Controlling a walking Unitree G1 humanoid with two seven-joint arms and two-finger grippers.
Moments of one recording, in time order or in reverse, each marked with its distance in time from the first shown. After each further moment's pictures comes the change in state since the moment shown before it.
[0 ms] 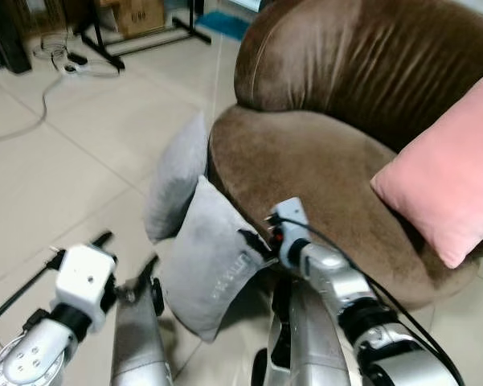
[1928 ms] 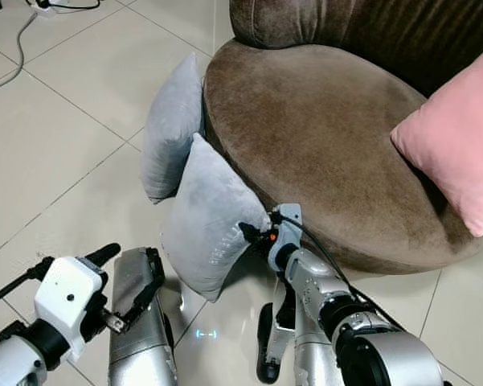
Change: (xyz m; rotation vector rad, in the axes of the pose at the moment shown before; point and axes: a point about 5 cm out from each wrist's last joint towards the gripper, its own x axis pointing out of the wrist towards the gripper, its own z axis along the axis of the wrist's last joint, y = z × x) left arm -0.031 -0.003 0.026 -0.017 0.017 -0.162; right arm 0.013 0.011 -0.010 0.319 -0.095 -0.044
